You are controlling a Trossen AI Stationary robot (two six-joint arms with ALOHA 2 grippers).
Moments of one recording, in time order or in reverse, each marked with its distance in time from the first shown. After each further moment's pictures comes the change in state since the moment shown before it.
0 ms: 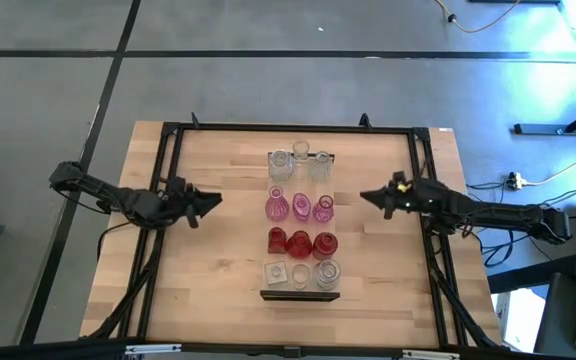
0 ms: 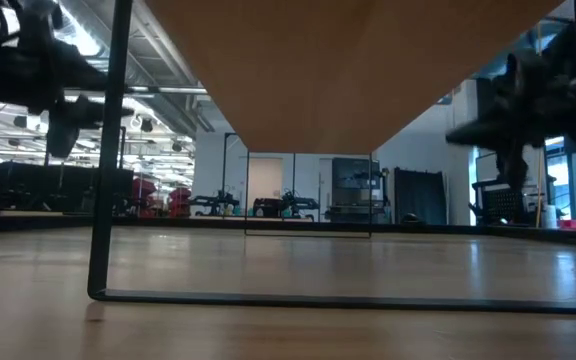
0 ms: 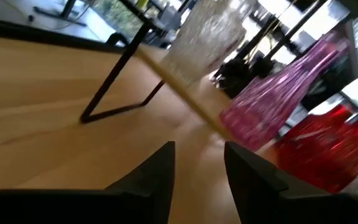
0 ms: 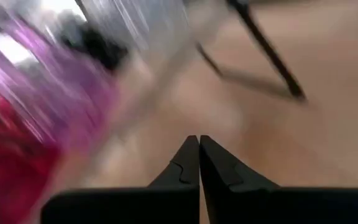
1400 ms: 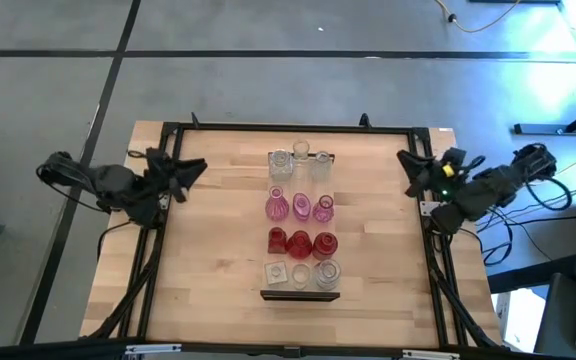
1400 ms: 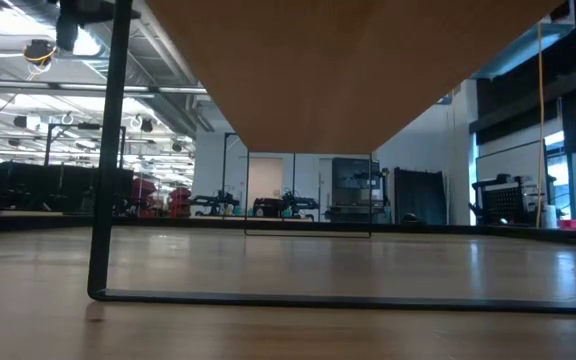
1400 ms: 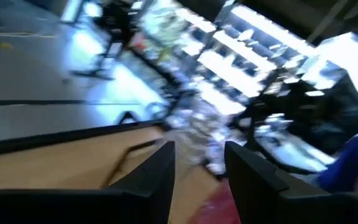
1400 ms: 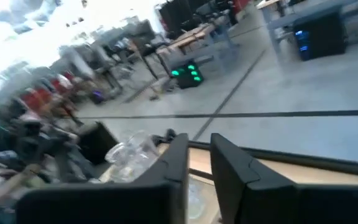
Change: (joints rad) left arm -0.002 0.232 0.568 -0.271 -0.213 0.165; right arm 0.779 0.289 0.903 -0.751 1.317 0.074
